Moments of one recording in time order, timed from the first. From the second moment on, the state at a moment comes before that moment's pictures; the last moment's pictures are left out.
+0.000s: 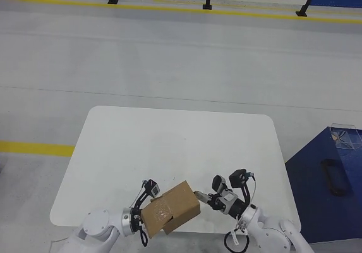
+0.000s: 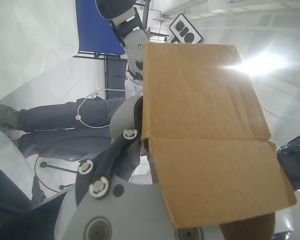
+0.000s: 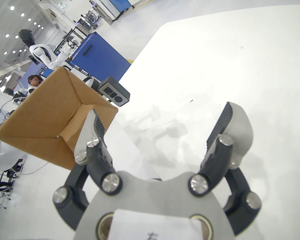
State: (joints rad) left arm 1.29 -1.16 -1.05 -1.46 -0.57 -0.22 -1.08; right arm -1.60 -1.14 1.31 -1.87 -0.62 -0.36 0.37
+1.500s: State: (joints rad) left arm 1.39 -1.28 -0.92 -1.94 -1.55 0.25 0.28; right arm -1.65 -1.14 1.53 -1.83 -0.59 -0.34 -0.05
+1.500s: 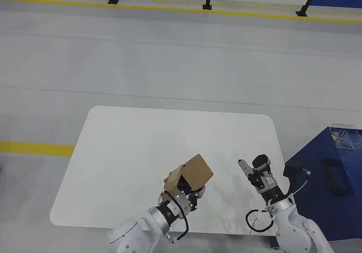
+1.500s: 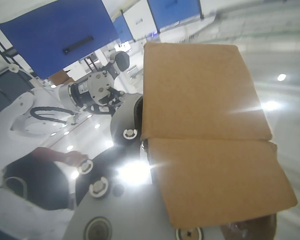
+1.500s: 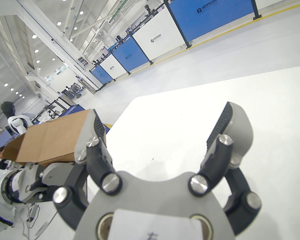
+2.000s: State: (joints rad) left arm 1.21 -1.36 -0.80 -1.76 -1.78 -0.16 0.97; right arm -1.65 -1.14 1.53 -1.83 -0.59 -0.34 -0.05
